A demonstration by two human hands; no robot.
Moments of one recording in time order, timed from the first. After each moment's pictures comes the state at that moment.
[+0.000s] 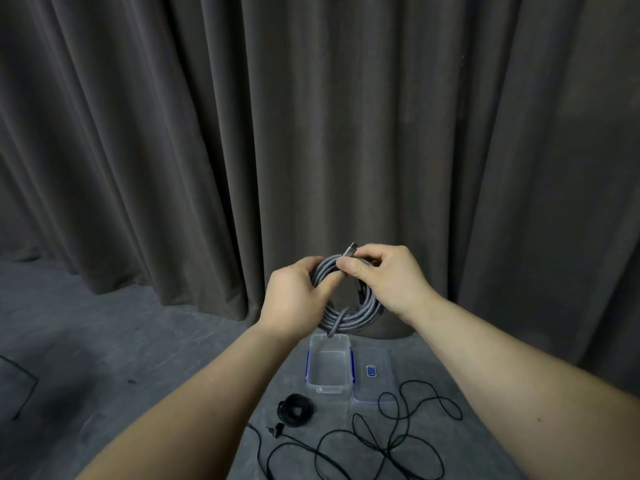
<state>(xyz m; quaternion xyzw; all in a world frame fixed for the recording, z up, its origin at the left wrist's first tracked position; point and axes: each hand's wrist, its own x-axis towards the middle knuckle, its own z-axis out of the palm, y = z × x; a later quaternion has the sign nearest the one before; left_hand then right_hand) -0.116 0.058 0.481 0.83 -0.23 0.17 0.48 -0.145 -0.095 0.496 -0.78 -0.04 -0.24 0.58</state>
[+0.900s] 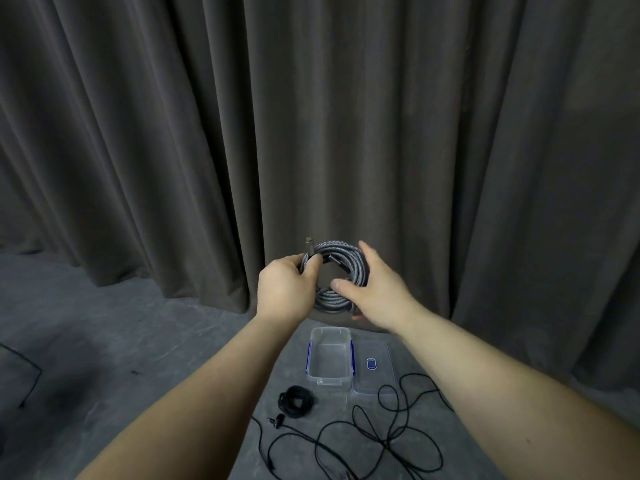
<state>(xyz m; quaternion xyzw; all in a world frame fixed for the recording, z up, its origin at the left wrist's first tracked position) -0.100 0.058 0.474 0.85 -0.12 0.16 0.48 -0.149 -0.083 0.470 -0.84 0.04 -0.14 0.52</state>
